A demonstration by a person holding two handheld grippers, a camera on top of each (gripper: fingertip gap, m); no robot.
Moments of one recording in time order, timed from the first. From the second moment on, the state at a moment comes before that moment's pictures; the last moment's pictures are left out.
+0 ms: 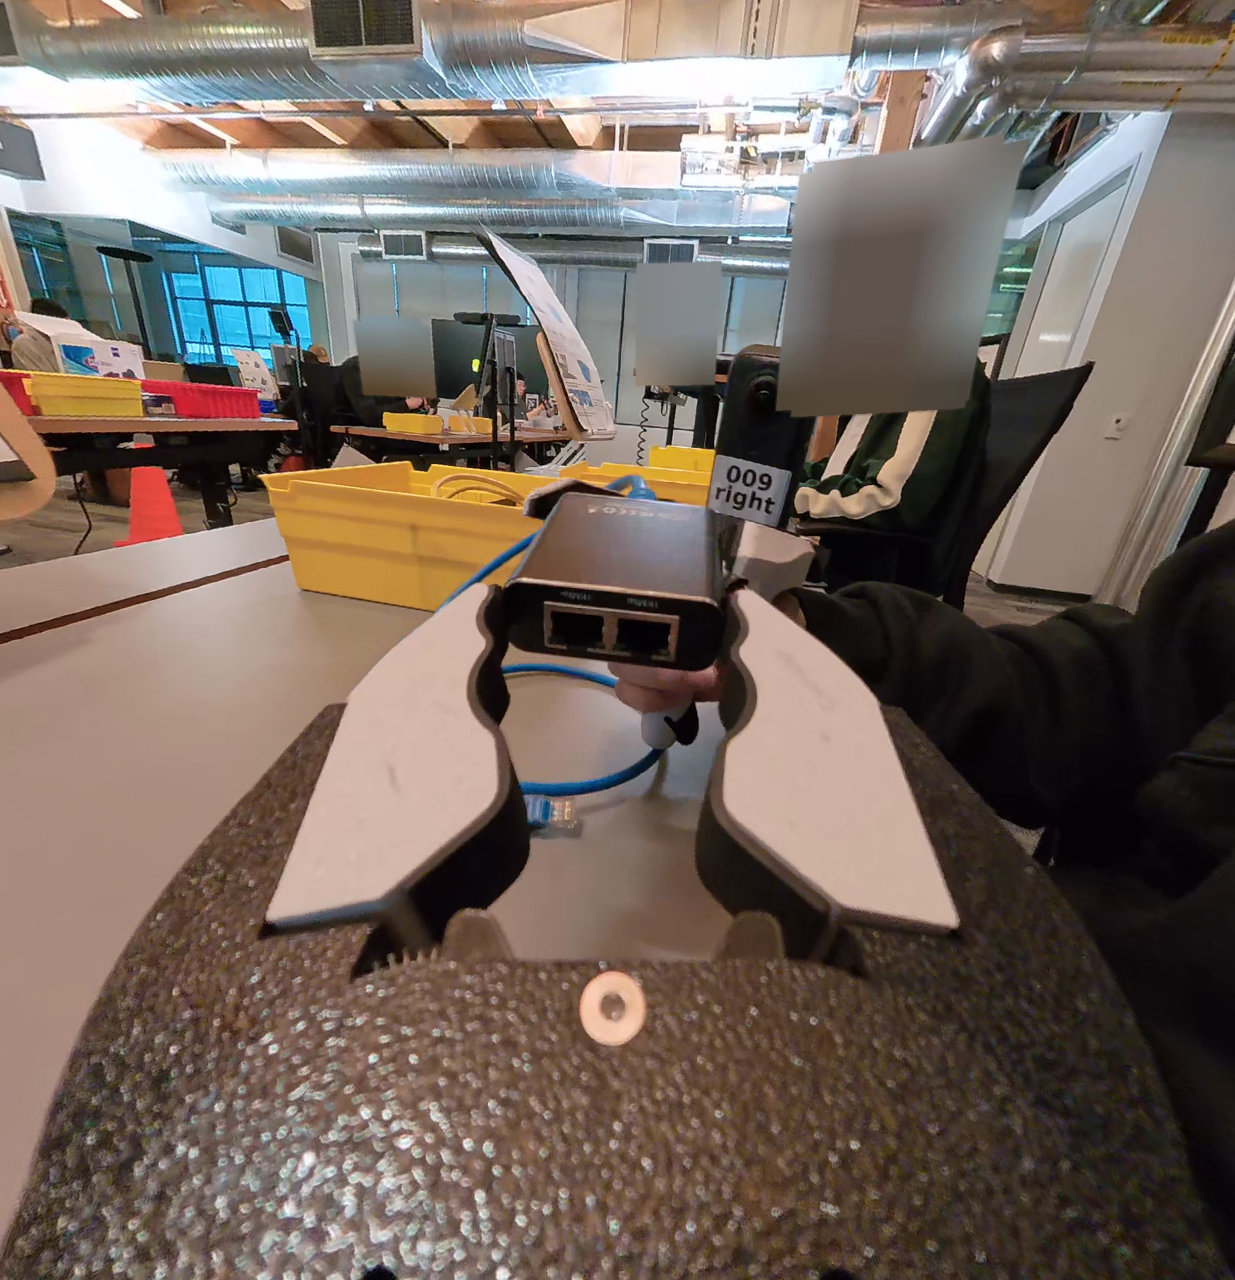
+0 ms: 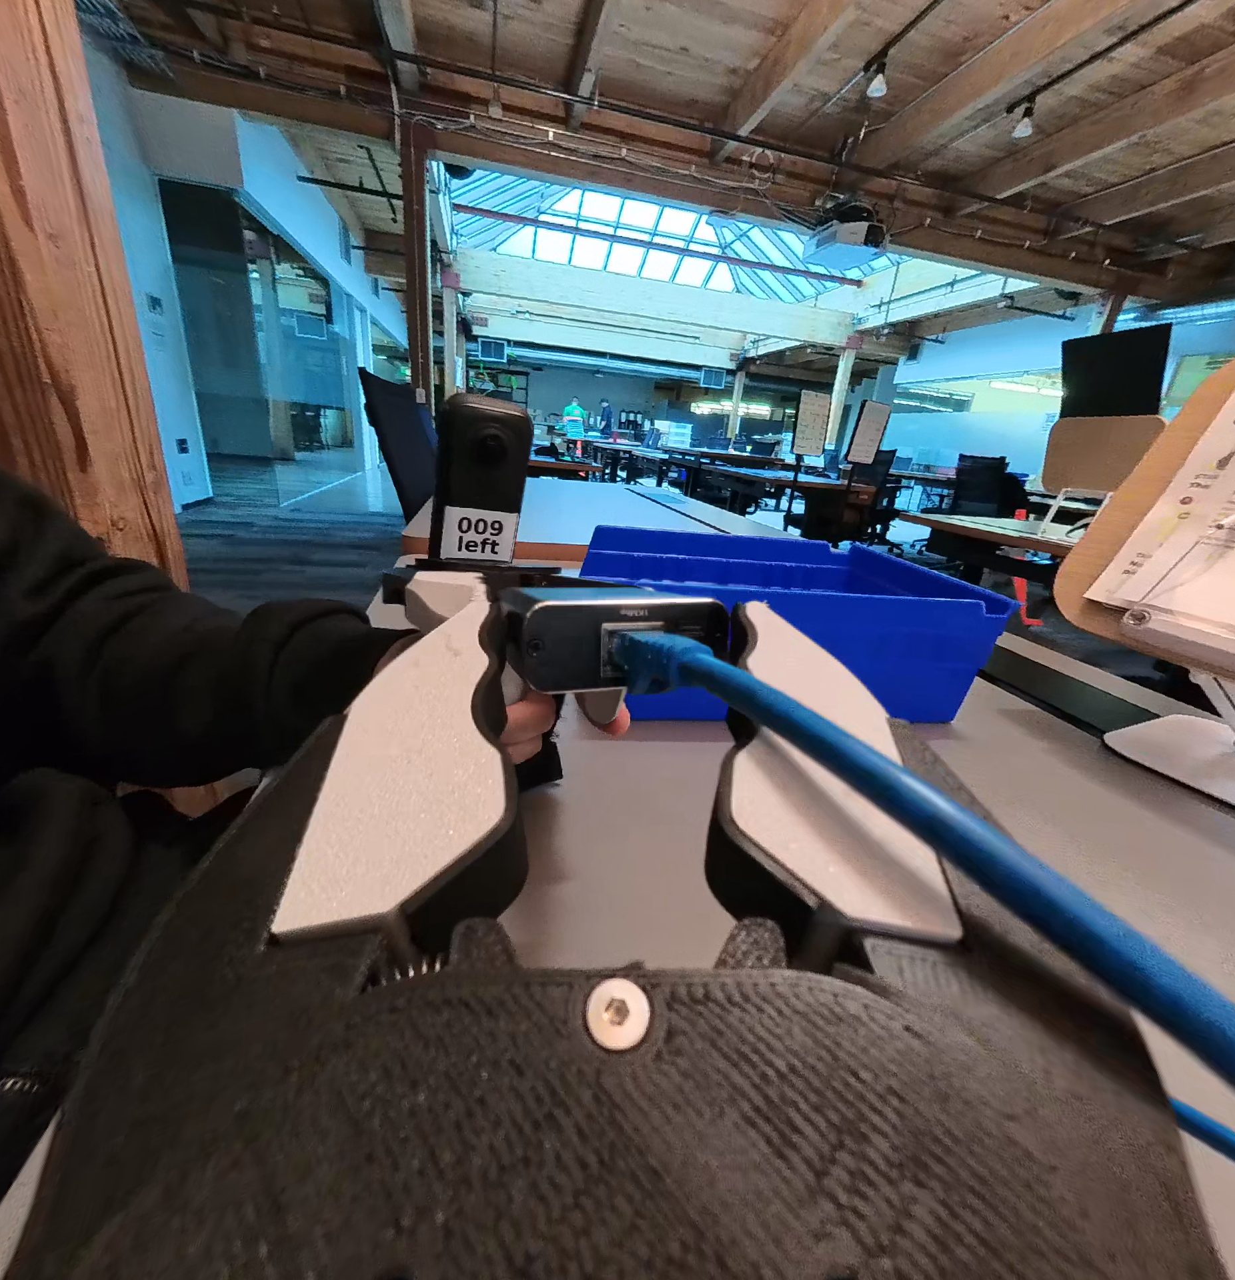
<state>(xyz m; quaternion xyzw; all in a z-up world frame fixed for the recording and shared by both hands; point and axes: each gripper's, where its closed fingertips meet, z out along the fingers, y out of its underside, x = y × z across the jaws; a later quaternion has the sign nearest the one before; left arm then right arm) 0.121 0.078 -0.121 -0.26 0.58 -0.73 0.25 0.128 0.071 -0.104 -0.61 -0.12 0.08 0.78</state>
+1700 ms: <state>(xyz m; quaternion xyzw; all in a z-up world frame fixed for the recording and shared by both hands) 0.100 0.066 -0.111 -0.17 0.57 -0.76 0.25 0.105 0.069 -0.105 -0.60 -0.06 0.19 0.77</state>
